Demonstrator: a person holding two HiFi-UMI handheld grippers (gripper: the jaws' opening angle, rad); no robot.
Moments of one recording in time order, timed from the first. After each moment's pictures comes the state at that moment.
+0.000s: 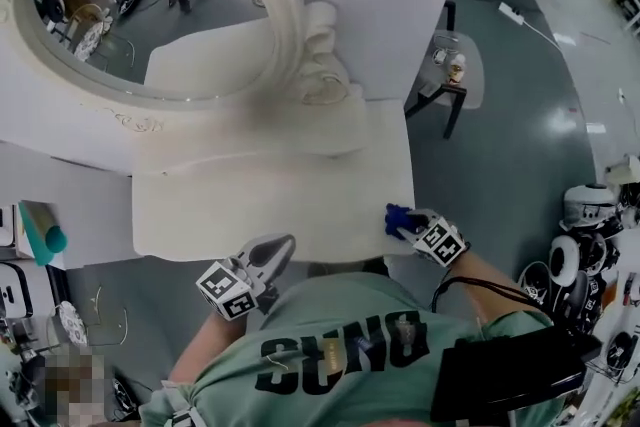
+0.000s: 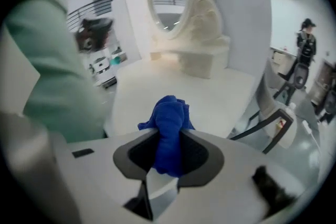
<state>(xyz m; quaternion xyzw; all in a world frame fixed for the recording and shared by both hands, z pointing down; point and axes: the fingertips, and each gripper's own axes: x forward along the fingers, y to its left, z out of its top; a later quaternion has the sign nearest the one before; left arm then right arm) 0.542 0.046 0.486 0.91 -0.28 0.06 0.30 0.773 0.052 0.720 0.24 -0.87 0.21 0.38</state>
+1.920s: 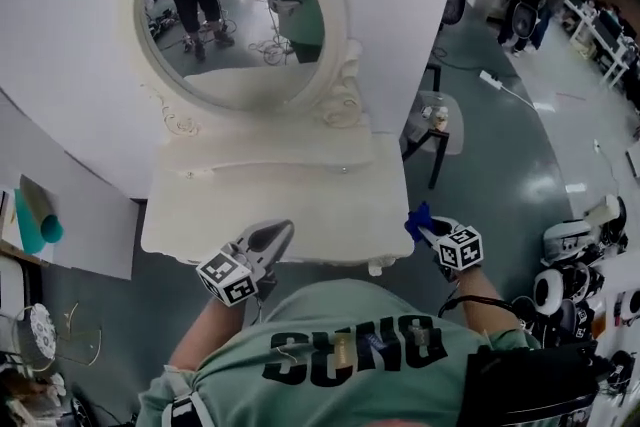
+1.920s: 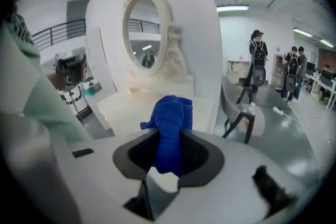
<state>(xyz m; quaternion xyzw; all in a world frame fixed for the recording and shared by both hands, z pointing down) 0.485 0.107 0.387 0.94 -0.29 -0.03 0.17 0.807 0.085 0.584 0.43 -0.83 0.24 0.26</state>
